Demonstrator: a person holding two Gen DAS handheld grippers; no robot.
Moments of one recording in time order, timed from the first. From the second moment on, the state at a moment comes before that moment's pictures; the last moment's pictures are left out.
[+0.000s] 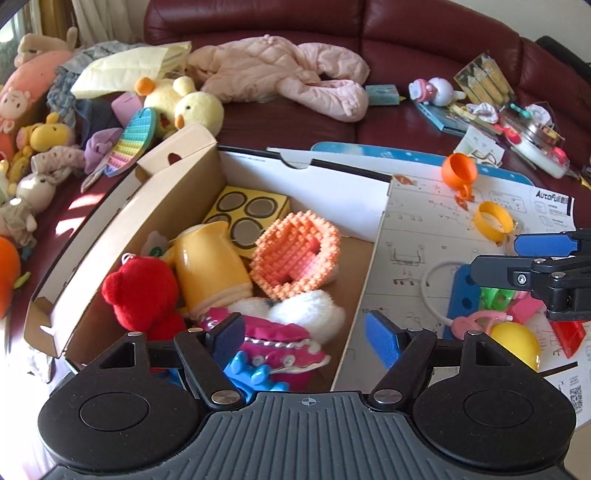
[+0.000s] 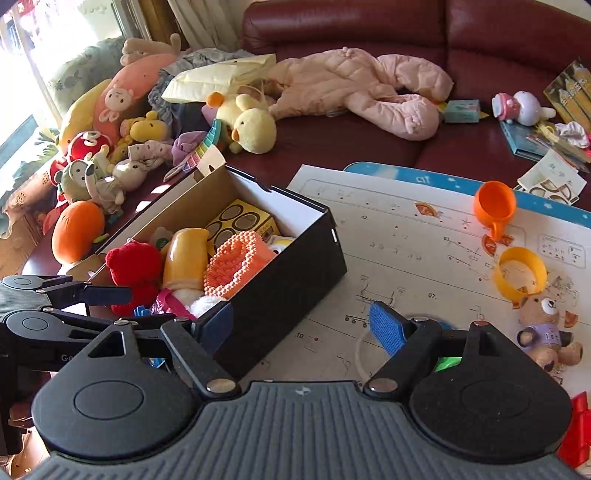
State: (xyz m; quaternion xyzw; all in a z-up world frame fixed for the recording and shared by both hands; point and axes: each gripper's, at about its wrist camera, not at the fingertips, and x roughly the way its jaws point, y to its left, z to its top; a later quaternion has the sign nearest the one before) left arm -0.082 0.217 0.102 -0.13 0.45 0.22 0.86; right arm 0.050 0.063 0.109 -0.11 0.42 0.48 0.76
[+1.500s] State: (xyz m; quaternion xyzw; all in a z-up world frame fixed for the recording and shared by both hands) left arm 0.061 0.088 0.025 0.03 0.52 0.08 0.85; right arm 0.111 -0.062 0.012 -0.09 0.48 0.34 0.81
